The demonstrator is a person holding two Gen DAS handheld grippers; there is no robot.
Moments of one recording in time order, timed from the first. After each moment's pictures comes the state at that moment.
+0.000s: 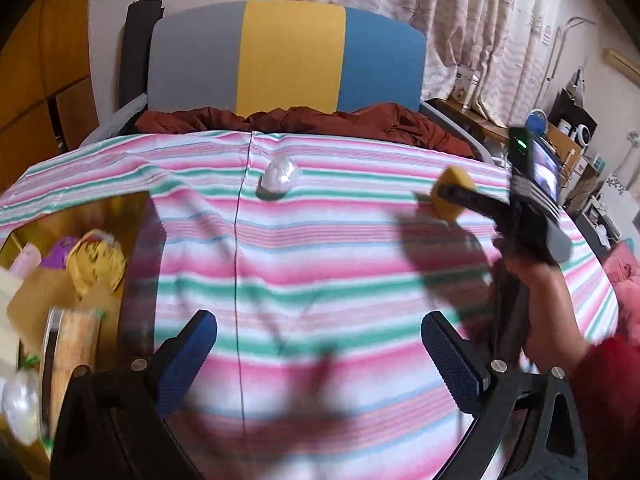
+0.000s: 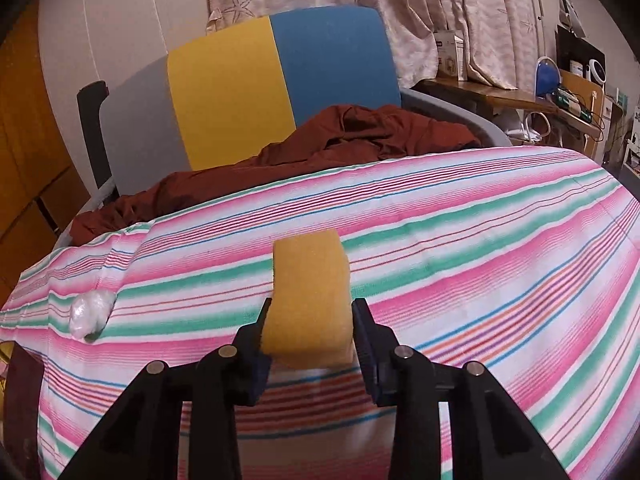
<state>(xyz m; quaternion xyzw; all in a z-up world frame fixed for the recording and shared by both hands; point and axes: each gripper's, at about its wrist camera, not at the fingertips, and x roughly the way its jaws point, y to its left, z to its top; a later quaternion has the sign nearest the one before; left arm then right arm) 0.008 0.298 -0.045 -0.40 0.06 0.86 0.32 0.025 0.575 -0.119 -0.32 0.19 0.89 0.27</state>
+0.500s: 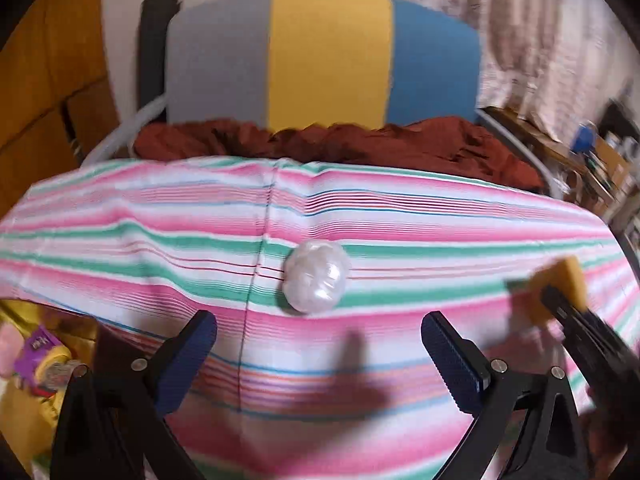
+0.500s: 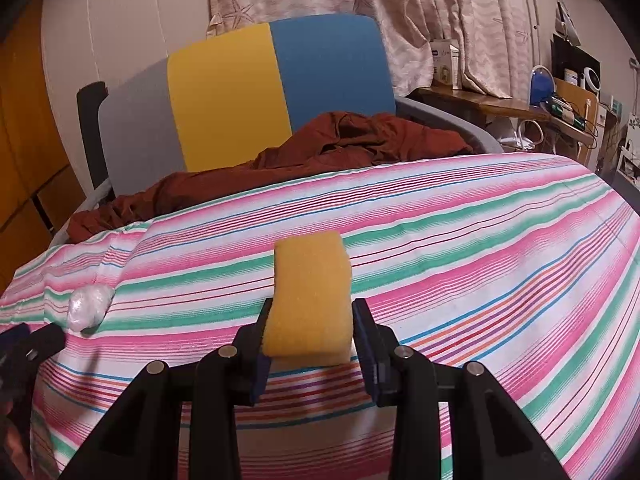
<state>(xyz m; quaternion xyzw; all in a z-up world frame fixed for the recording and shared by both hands) -0.120 0.375 -0.065 -0.41 0.07 0.88 0.24 0.031 0.571 -0.119 -0.31 0.18 0.89 0.29</state>
